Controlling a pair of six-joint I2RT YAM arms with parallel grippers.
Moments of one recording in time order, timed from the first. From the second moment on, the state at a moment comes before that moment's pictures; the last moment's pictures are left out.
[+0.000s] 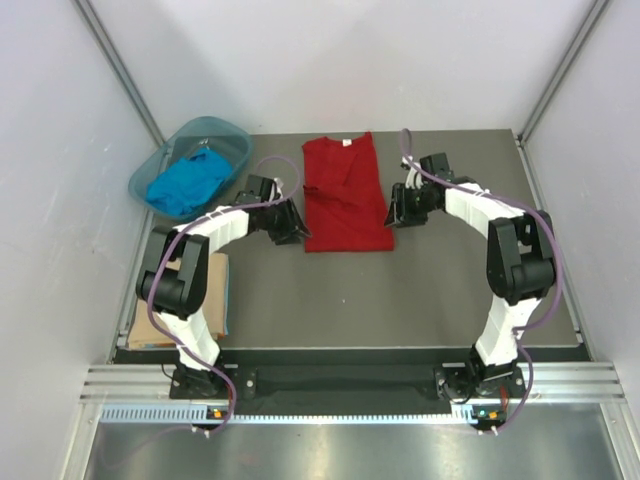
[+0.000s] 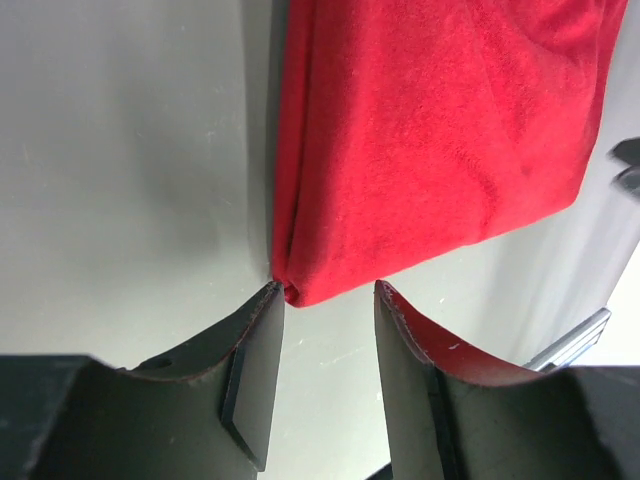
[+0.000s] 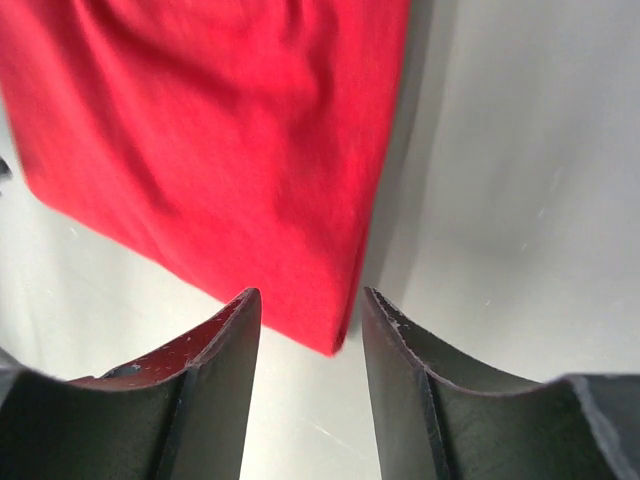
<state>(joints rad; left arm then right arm) -0.28 1.80 1.14 -0.27 0.40 -0.65 0.23 1.87 1.33 -0.45 -0.41 0.22</state>
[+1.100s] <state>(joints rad) -0.31 1.84 1.05 -0.24 0.39 -0.66 0.21 1.74 0.91 -0.23 -0.51 0.28</state>
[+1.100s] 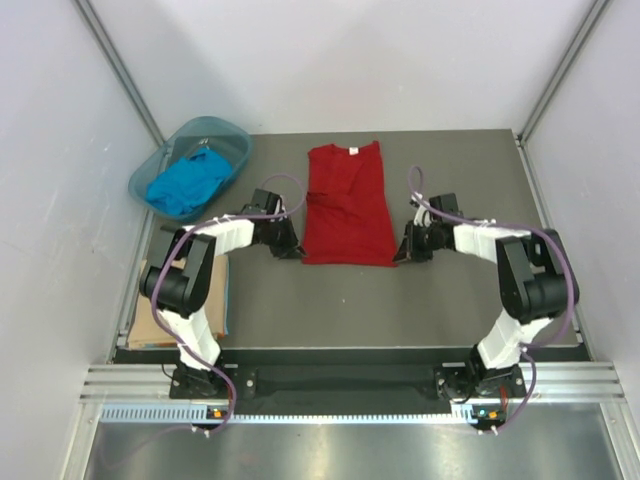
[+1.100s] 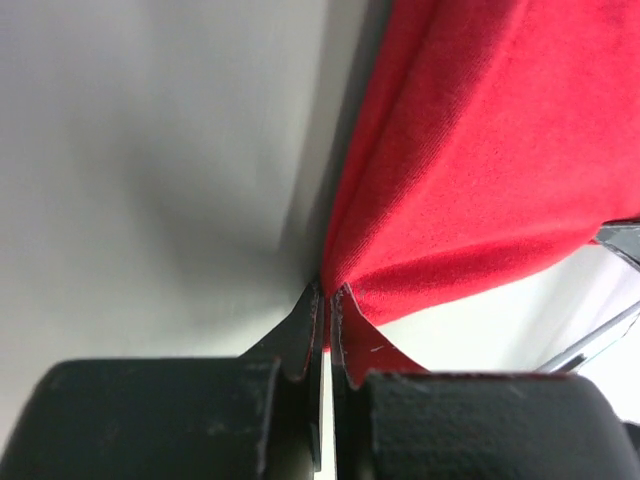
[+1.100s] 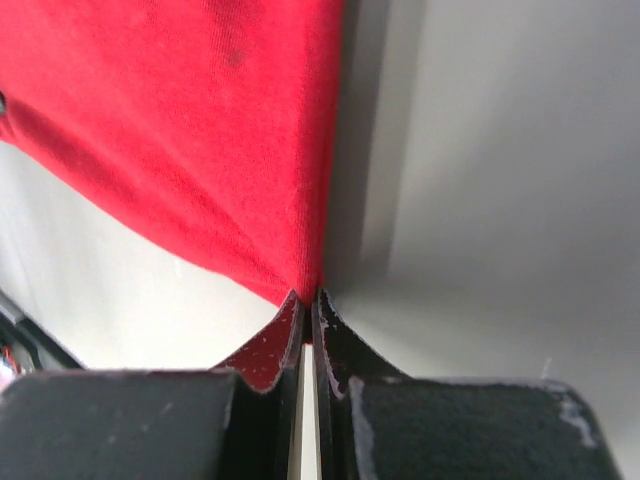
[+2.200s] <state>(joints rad) -0.34 1.56 1.04 -0.45 0.21 -0.62 0.29 1.44 0.94 -0.27 -0.33 0.29</state>
